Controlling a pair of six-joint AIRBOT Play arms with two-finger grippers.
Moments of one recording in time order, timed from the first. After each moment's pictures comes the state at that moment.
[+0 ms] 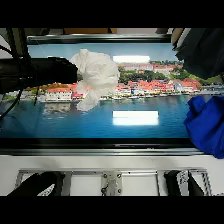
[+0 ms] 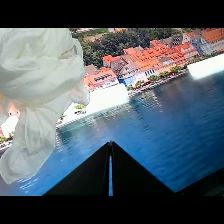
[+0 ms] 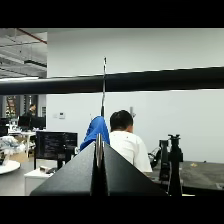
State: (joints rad) left arm -0.45 -1.01 1.61 1.45 -1.21 -1.73; right arm -1.09 -0.80 1.39 -0.04 -0.15 0.00
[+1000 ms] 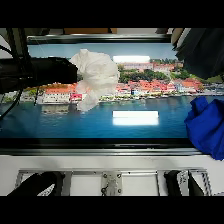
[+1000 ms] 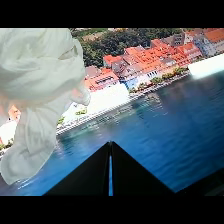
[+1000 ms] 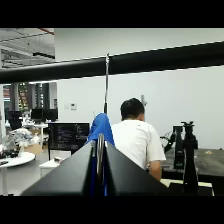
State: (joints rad) left arm -0.45 -1.01 1.61 1.45 -1.21 -1.73; right arm -1.10 -0.81 1.36 0.05 -0.11 -0.03
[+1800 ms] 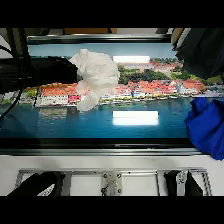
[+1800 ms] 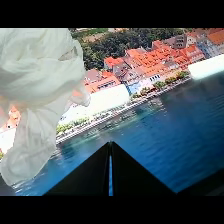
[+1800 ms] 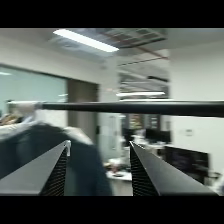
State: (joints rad) left arm -0.45 -1.01 1.61 1.45 -1.21 -1.72; right arm -1.09 -0.71 1.36 0.05 0.44 0.16
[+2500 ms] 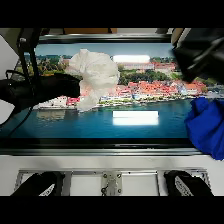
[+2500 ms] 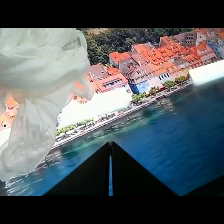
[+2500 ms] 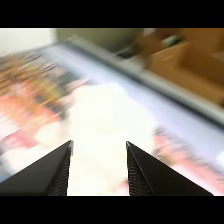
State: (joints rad) left arm -0.45 -0.87 1.28 1.44 -0.99 -1.73; right arm -0.04 -0.93 1.25 -0.44 0.98 0.42
